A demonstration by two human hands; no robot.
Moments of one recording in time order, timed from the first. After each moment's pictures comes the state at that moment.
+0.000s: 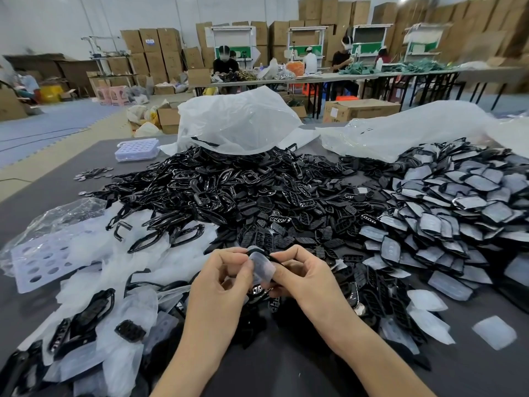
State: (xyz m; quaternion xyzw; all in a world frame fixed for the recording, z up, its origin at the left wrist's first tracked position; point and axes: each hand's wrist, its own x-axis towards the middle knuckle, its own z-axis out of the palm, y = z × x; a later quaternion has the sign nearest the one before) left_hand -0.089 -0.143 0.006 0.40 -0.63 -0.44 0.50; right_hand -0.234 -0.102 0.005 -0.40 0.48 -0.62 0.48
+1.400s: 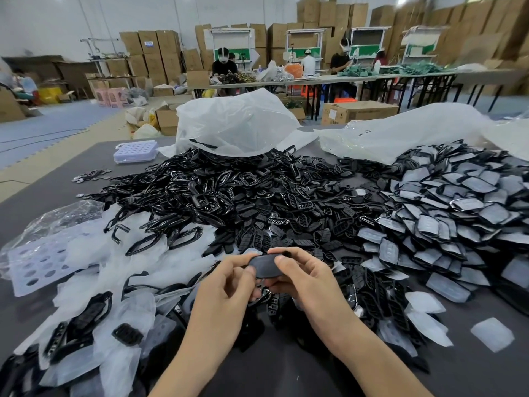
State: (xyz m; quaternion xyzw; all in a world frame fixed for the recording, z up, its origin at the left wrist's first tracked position) left_hand -0.089 -0.139 0.008 0.37 -0.67 -0.45 0.45; right_hand -0.235 -0.102 0.010 -0.37 0.47 -0.64 0.48
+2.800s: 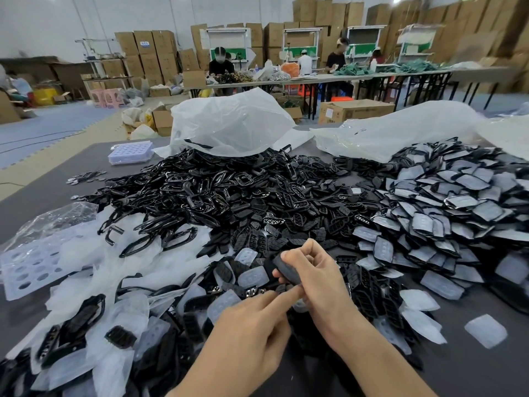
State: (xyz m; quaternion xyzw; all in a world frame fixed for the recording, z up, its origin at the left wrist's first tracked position) left_hand -0.097 -0.111 0.002 0.26 -0.92 -0.14 0.27; right_hand -0.250 -0.102 0.010 -0.29 0.47 -0.68 0.48
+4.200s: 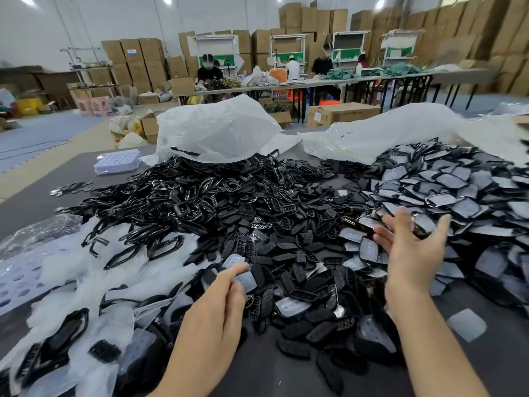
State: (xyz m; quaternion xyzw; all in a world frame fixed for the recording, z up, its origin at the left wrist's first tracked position) left_hand -0.083 -0.133 -0.012 0.36 -0.81 -0.26 0.37; right_hand -0.359 -0.078 0.027 -0.14 0.52 -0.84 0.10
